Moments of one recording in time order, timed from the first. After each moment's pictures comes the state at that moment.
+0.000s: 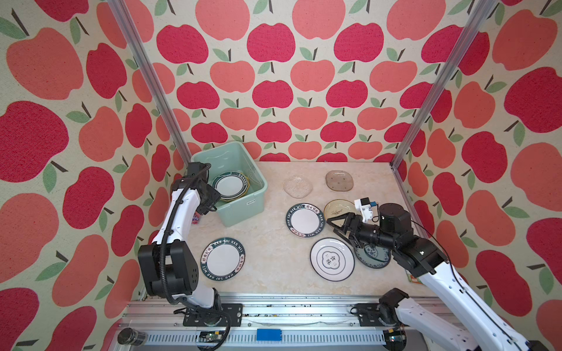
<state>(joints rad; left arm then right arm) 0.09 1.56 1.39 -0.98 -0.02 -0.77 0.61 0.80 0.86 -0.54 -0.47 1.12</state>
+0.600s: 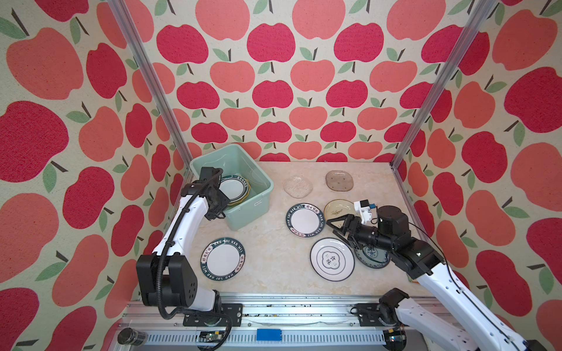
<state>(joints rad) -0.06 1.43 1.29 -1.01 -0.05 -0.81 0.61 0.78 0.82 -0.50 -0.45 1.13</state>
